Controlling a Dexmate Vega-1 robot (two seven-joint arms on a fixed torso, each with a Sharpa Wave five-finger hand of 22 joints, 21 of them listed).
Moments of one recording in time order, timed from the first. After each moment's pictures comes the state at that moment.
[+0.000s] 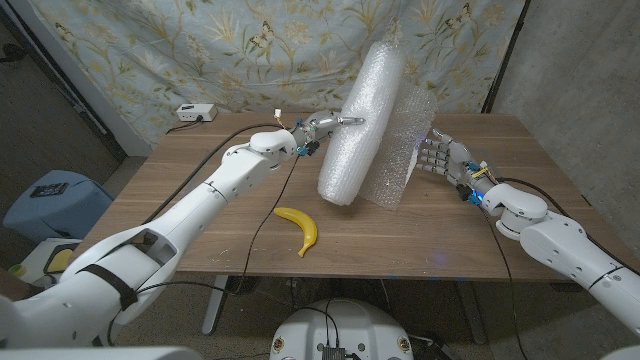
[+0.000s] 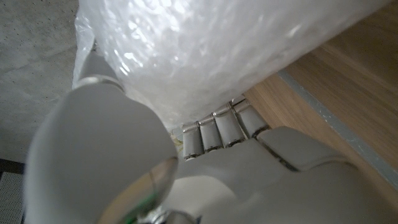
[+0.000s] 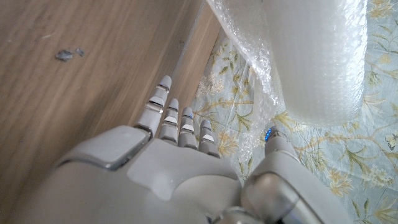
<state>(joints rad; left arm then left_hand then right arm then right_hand) 0.51 0.45 0.62 -1.49 -0.55 0.22 -0.13 1.08 -0.15 0.27 -0.15 0.24 0.77 0.08 0.70 0.30 0.80 -0.01 0.67 0.72 0.92 -0.08 0.58 0.56 0.66 -0.04 0.69 0.22 -1.14 -0.84 -0.20 -1.81 0.80 -0.03 -0.04 0.21 0.03 0.35 -0.13 0.17 0.07 0.07 0.19 0.19 0.14 0.18 0.22 0.22 0.15 0.19 0.24 0.22 0.40 0.19 0.21 0.17</state>
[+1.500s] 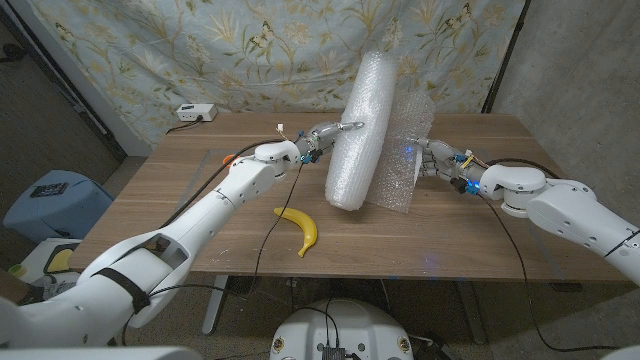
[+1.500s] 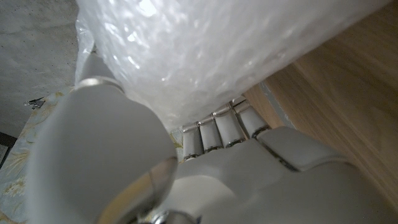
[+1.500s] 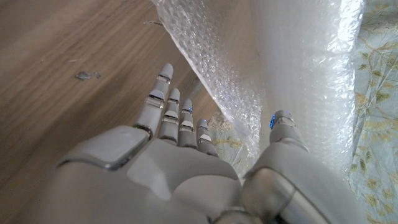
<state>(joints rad) 0.53 0.38 0.61 -1.38 -0.65 0.20 -0.15 1.07 -0.15 0.26 -0.15 0.25 0.77 0.08 0.70 0.30 0.81 -0.01 0.65 0.74 0.93 -0.08 0.57 0.57 0.64 -0.04 0.73 0.21 -1.01 -1.00 -0.28 -1.94 0.80 -0.35 -0.01 0.38 -0.01 0.37 -0.17 0.18 0.06 0.12 0.20 0.19 0.23 0.22 0.28 0.28 0.30 0.18 0.27 0.23 0.55 0.16 0.24 0.18</state>
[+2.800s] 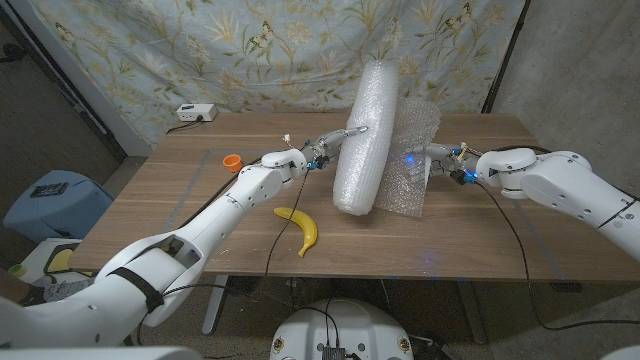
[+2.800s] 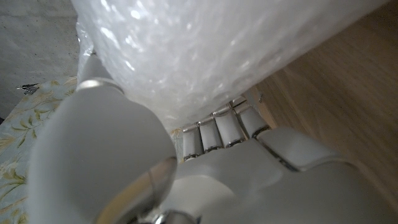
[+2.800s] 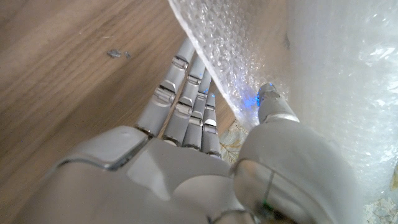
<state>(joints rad) 0.52 0.32 0.60 -1.27 -0.72 0.20 -0.22 1.06 -0.14 0.26 -0.15 0.25 0.77 0.08 0.72 0.30 0.82 -0.01 0.64 0.75 0.94 -0.08 0.57 0.59 0.63 -0.04 0.76 0.21 -0.84 -1.01 -0.36 -1.97 0.80 -0.64 -0.09 0.74 0.00 0.37 -0.17 0.18 0.48 0.16 0.27 0.22 0.58 0.08 0.68 0.54 0.78 -0.08 0.52 0.44 0.94 -0.05 0.37 0.19</state>
